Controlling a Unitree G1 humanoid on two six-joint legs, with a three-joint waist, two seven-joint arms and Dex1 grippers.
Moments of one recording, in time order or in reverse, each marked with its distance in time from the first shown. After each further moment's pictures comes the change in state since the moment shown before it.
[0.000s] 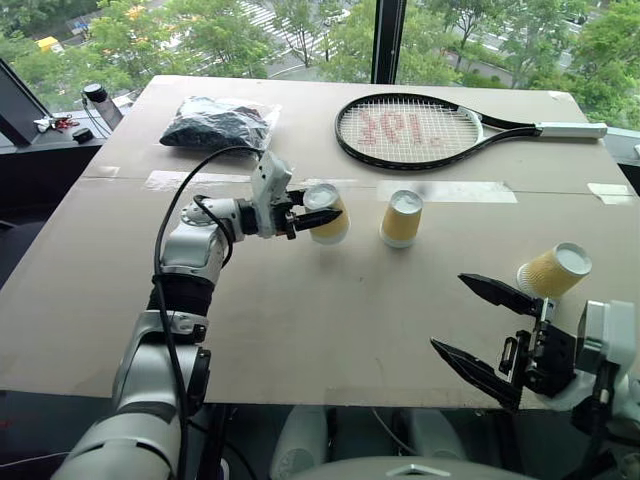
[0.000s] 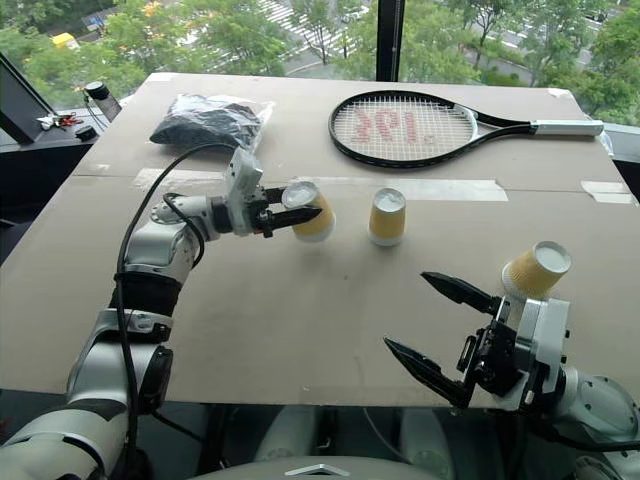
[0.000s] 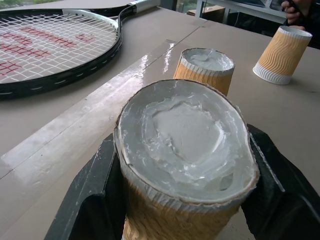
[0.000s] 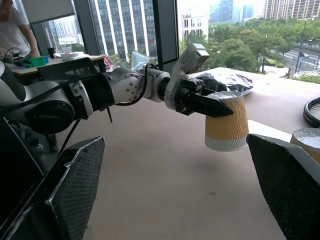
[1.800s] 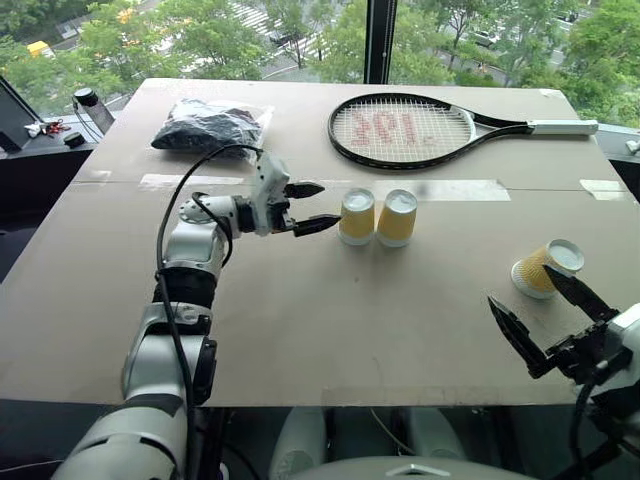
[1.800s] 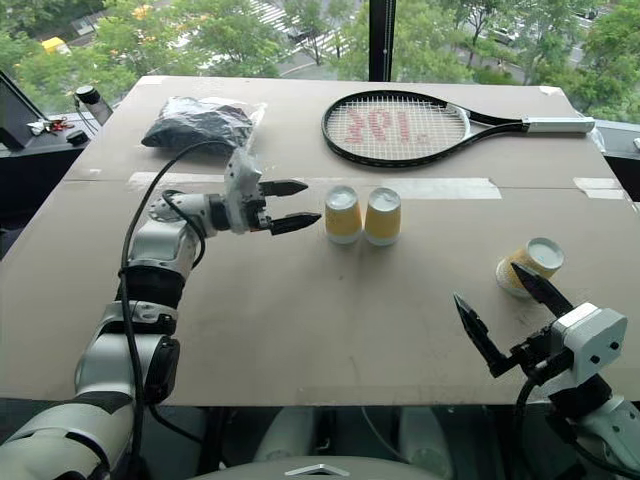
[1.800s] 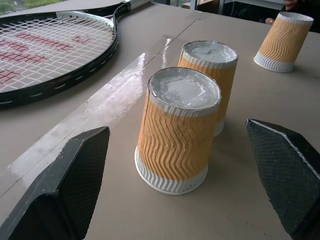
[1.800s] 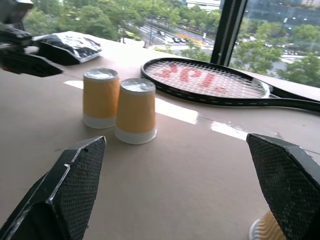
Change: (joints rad) left arm 0.137 0.098 0.103 -0.168 0.001 0.030 -0.104; right arm 0.032 0.092 -0.209 0.066 -0.211 0.011 -0.424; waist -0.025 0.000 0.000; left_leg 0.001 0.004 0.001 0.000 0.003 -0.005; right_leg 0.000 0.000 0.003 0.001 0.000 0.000
